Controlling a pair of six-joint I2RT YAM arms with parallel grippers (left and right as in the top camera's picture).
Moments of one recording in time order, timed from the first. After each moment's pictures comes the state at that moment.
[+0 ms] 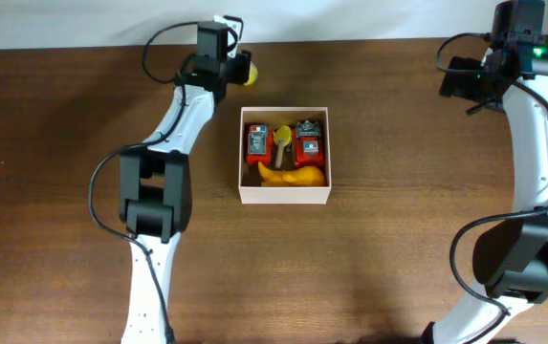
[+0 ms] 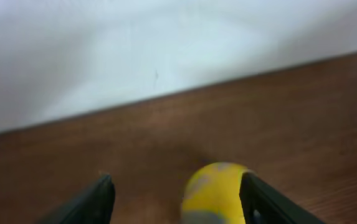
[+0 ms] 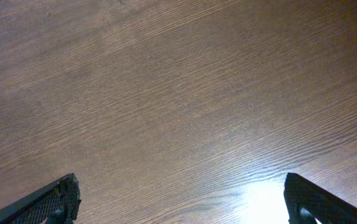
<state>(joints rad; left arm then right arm) -0.22 2.54 2.14 -0.22 0.00 0.04 -0.18 1.94 1.96 -1.10 0.16 0.19</state>
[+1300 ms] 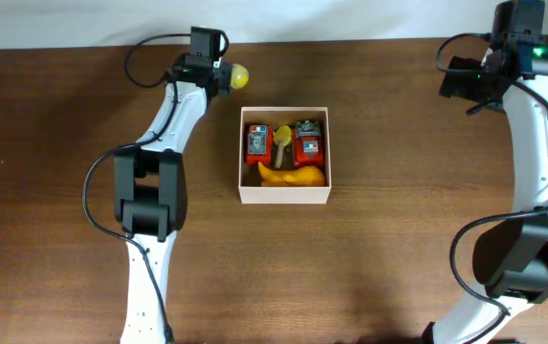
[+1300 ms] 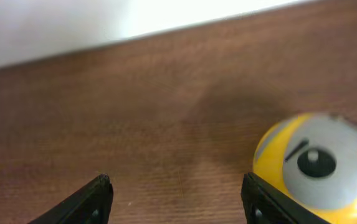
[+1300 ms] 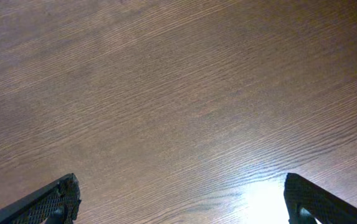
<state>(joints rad) -0.19 2.55 2.17 -0.46 -0.21 0.06 -0.18 1.94 1.96 -1.10 0.16 0.19</state>
